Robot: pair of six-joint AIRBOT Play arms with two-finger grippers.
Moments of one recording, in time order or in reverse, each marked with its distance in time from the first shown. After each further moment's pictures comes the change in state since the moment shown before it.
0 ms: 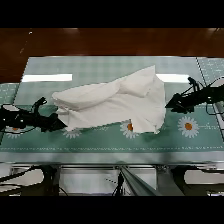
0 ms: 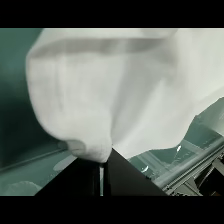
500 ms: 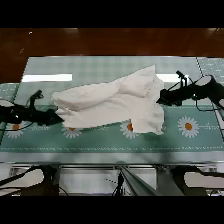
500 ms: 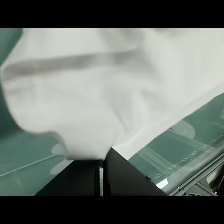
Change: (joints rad) left arm 0.000 0.076 0.092 -0.050 -0.052 0.101; right arm 0.163 0.050 0.027 0.083 -0.153 0.010
